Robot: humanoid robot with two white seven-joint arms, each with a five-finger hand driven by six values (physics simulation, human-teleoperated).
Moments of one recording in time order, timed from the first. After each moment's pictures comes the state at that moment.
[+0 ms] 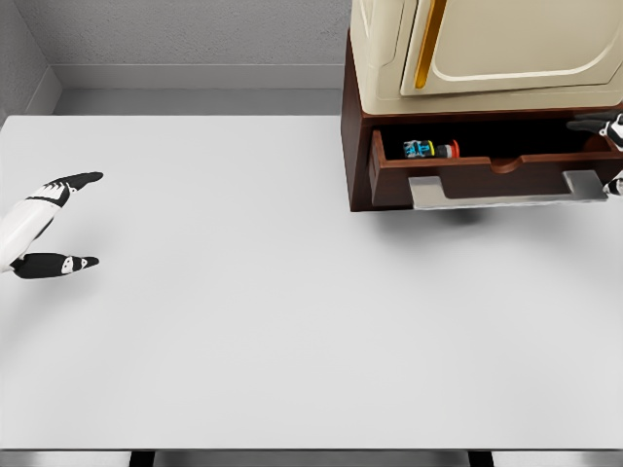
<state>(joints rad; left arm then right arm) 0.00 0.42 0.32 -1.52 -0.35 -0.61 -0.51 -0.11 -0.99 0.11 -1.48 0.40 -0.59 -0.12</state>
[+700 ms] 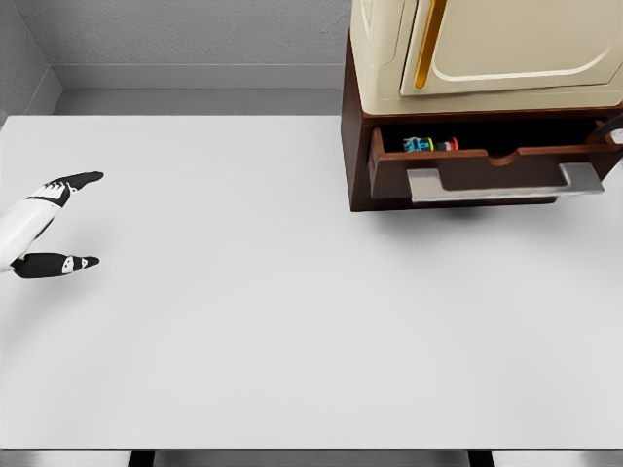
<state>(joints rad) 0.00 0.42 0.32 -1.52 -0.35 -0.61 -0.51 -0.15 -0.99 0.05 -1.42 0.36 -0.61 -0.01</state>
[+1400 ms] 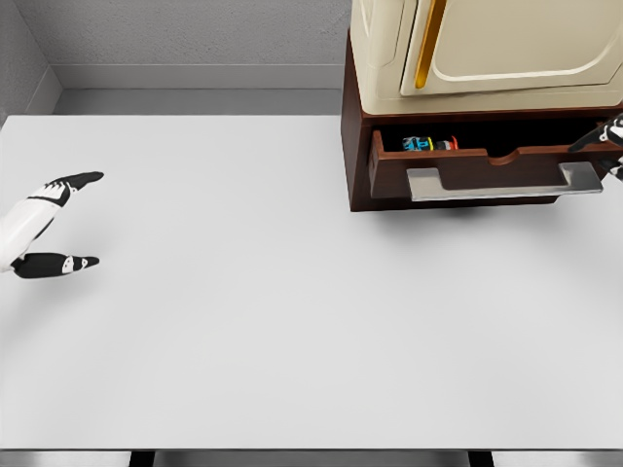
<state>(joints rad) 0.00 0.42 0.32 -1.52 -0.35 -0.61 -0.51 -0.07 -1.03 0.04 -1.56 0.33 -0.61 0.00</state>
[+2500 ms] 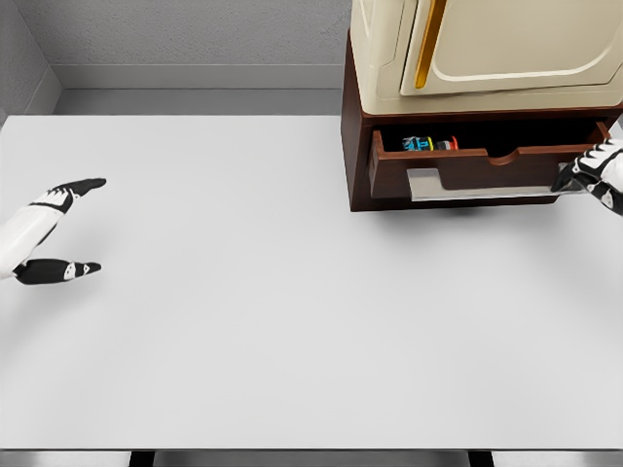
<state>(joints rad) 0.02 0.41 0.32 -1.54 -0.35 -0.61 -0.51 -0.02 -1.00 0.05 -1.61 0.35 -0.61 0.00</state>
